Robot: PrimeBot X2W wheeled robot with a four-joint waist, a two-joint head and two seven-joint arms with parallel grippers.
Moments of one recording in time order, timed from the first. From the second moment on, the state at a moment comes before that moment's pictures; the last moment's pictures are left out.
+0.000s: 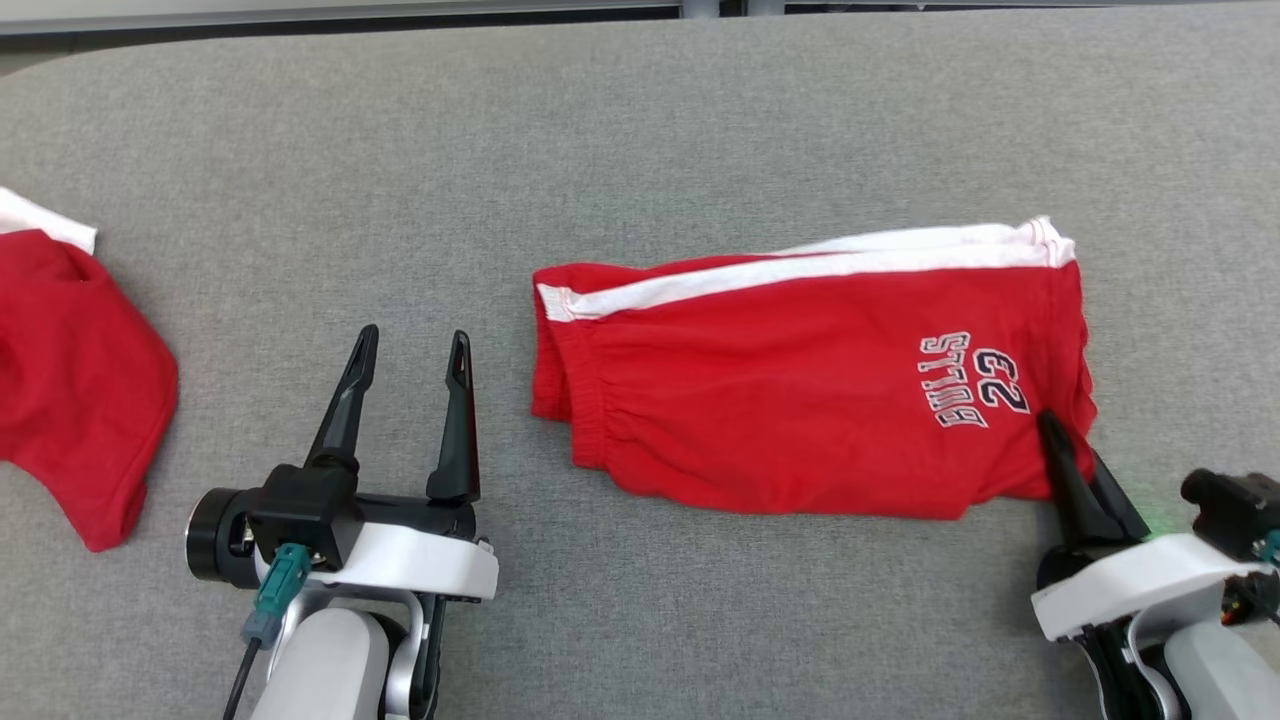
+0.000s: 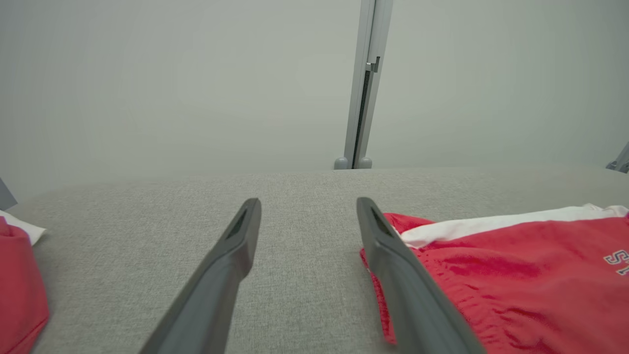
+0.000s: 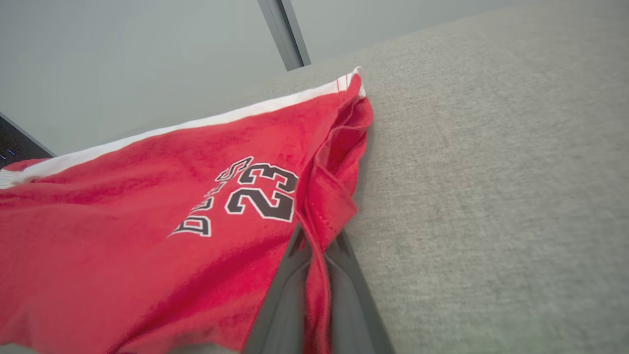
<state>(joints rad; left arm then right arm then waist) -0.21 0.05 -0.21 0.13 -0.19 0.10 -0.26 -0.25 -0.32 0.32 0.43 0.65 0.13 -0.24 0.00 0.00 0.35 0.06</state>
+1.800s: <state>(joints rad) -0.23 0.05 -0.22 0.14 -0.20 0.12 -0.26 -0.37 -0.26 0.44 0.13 0.51 0.13 -0.23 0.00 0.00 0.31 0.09</state>
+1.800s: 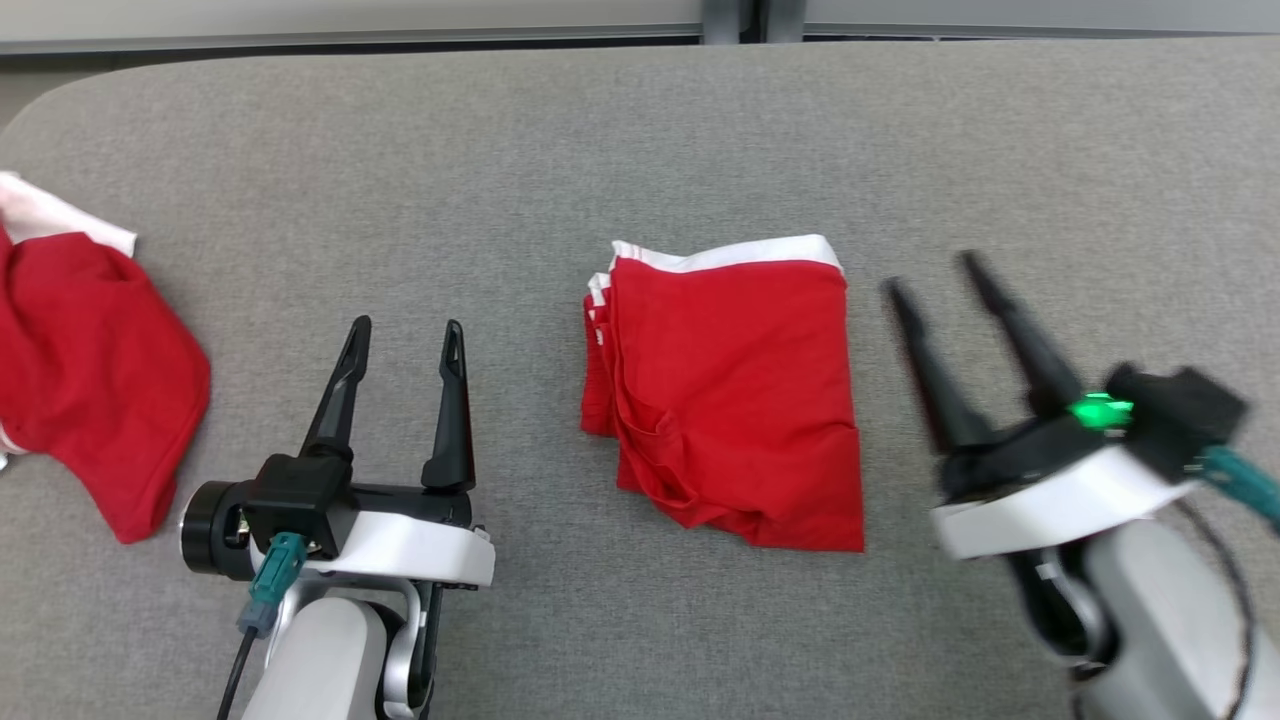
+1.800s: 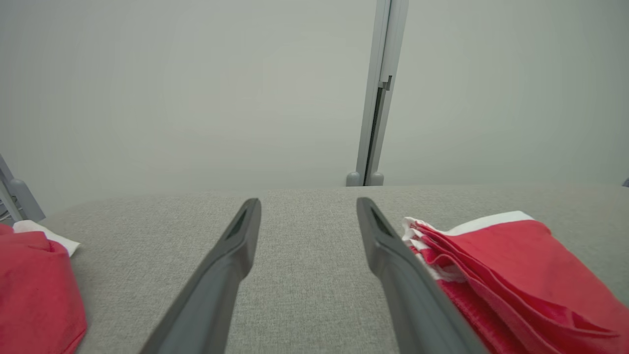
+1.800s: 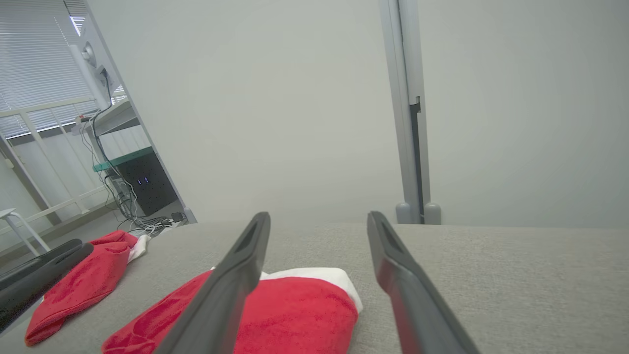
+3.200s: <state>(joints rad) -0.24 0.06 -0.21 0.14 -0.17 0.10 -0.26 -0.28 -0.21 0.37 0.15 0.38 0.13 -0.14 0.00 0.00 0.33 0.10</state>
